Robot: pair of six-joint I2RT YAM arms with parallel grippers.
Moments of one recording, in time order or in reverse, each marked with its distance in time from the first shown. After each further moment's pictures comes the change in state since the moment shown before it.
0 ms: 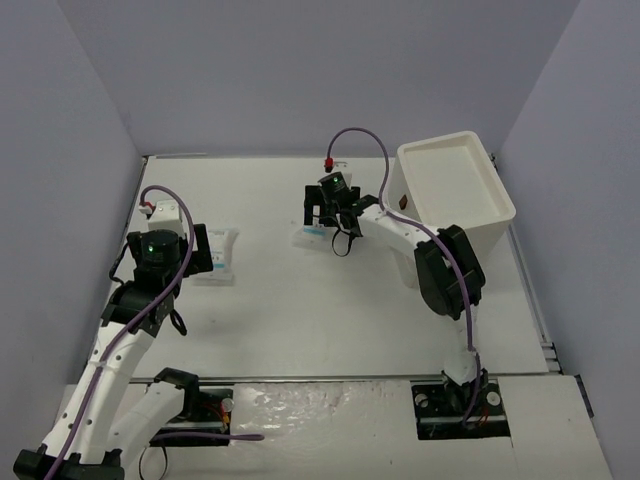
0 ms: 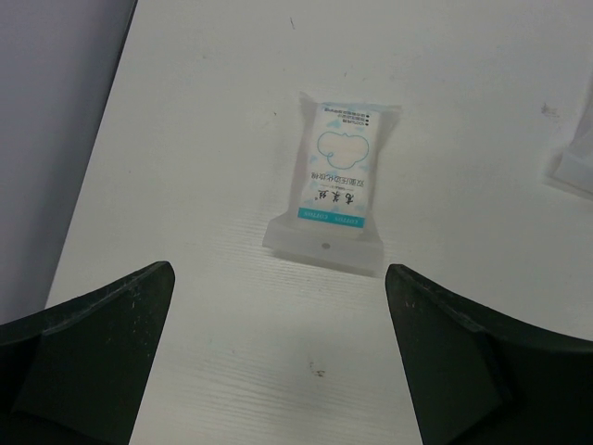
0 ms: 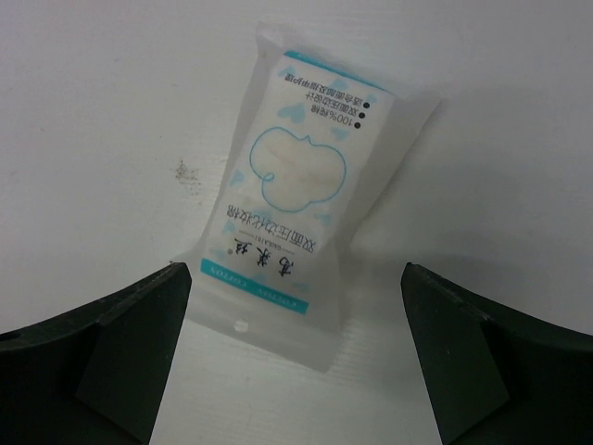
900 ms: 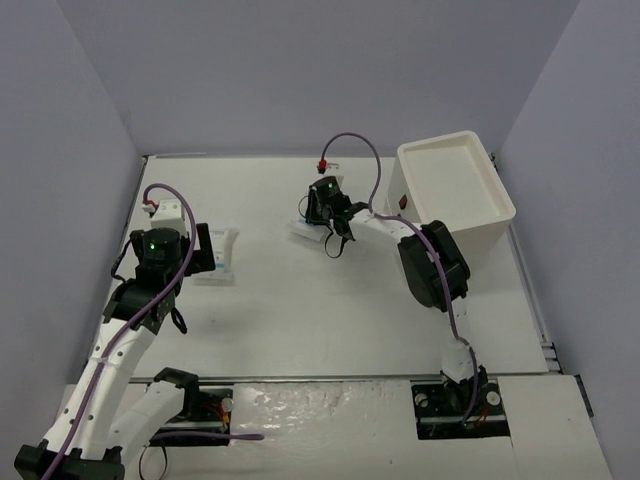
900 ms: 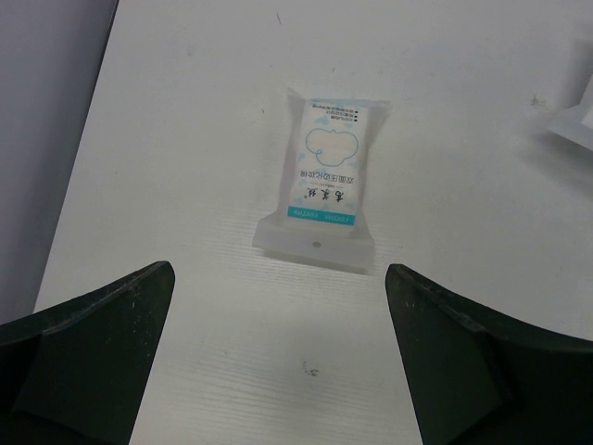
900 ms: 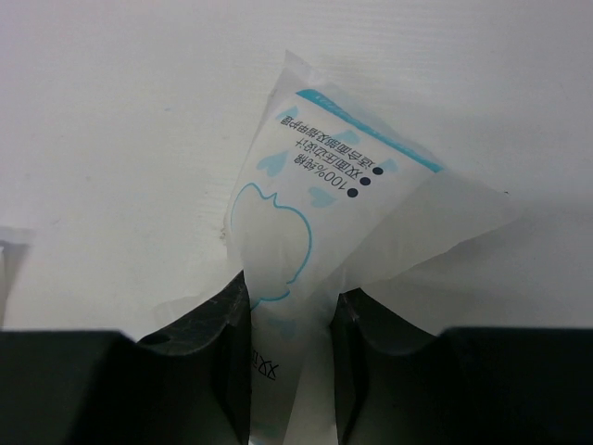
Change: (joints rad) left arm 0.001 0.017 -0.001 0.011 0.027 0.000; right arm 0.009 0.142 0.021 0.243 -0.050 0.030
